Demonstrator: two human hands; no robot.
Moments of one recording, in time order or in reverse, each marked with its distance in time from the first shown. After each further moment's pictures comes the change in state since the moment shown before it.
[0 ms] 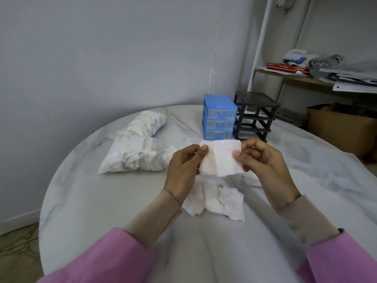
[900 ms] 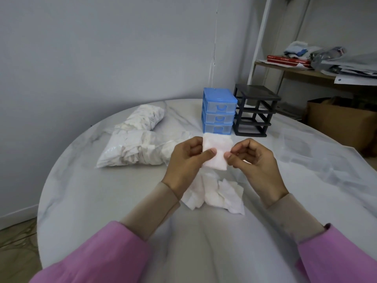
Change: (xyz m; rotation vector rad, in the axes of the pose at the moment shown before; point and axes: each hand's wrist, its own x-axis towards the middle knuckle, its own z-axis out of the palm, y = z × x) left_hand -0.001 0.002 -0.001 -0.034 -0.130 0.031; right_hand -0.003 0.017 0.009 -0.189 0.104 0.033
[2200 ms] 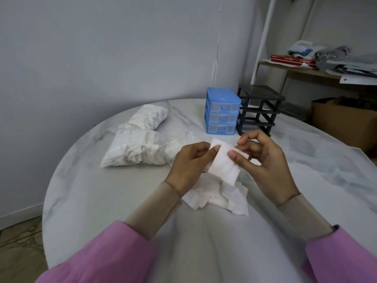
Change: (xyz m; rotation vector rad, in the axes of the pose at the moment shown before) left_hand 0.003 -0.003 -0.004 0.212 -0.052 -0.011; right_hand 0.000 -0.008 -0.006 -0.102 -0.133 -0.247
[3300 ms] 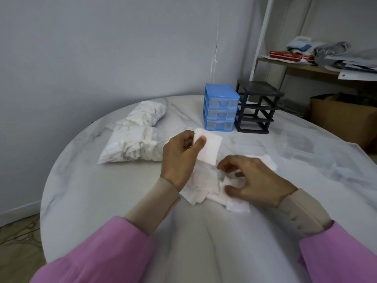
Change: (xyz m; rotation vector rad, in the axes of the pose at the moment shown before) left_hand 0.001 -0.004 -0.004 0.135 0.313 0.130; right_hand -0.006 0.009 -0.007 -0.645 -0.551 0.084
